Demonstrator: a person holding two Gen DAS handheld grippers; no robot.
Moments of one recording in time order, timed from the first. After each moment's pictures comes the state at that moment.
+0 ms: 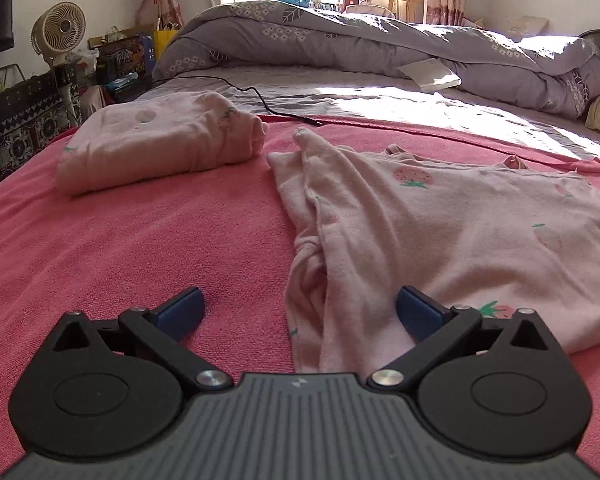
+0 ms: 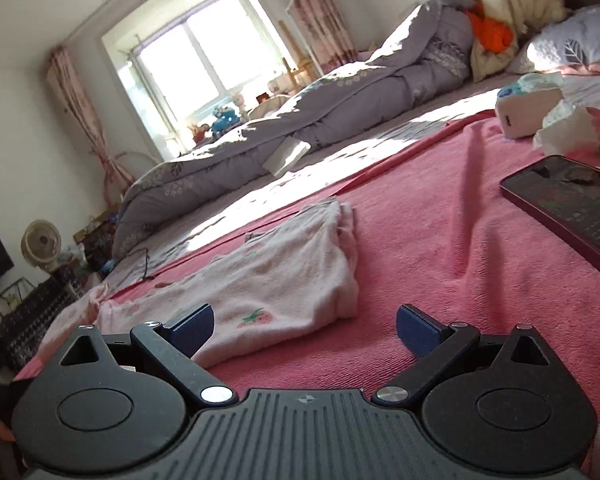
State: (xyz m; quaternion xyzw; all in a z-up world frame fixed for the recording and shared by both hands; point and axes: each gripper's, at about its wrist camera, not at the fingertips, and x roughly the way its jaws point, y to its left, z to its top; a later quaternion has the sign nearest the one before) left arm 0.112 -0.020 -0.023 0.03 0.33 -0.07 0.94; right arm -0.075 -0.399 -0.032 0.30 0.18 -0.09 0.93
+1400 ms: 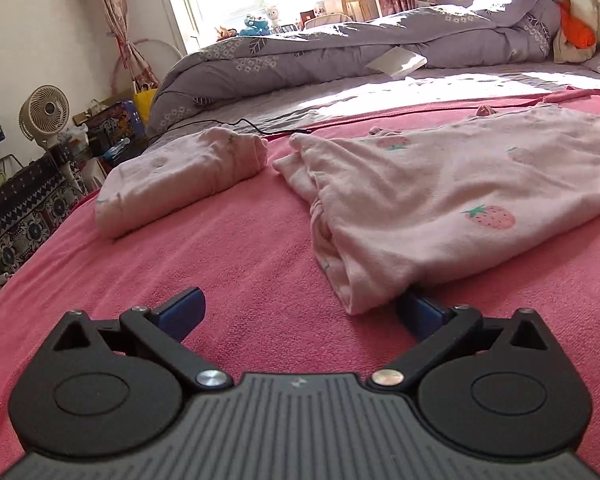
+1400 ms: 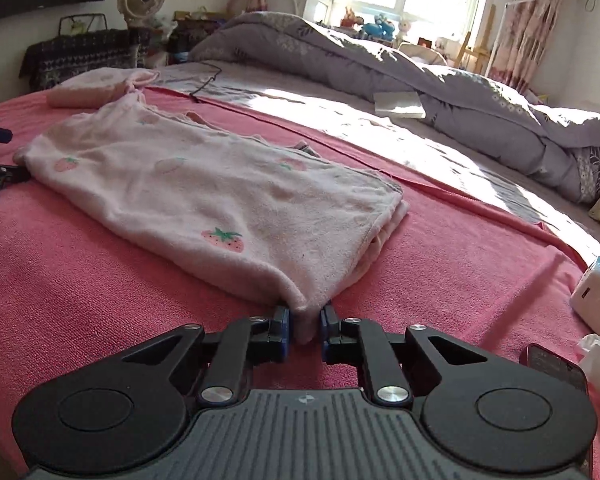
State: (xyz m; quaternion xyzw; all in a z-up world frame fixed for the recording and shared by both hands) left arm 0.061 -0.013 -0.025 0.16 0.28 -0.07 0.94; right arm -0.009 -0.378 -0.025 -0.12 0.33 0.06 0.94
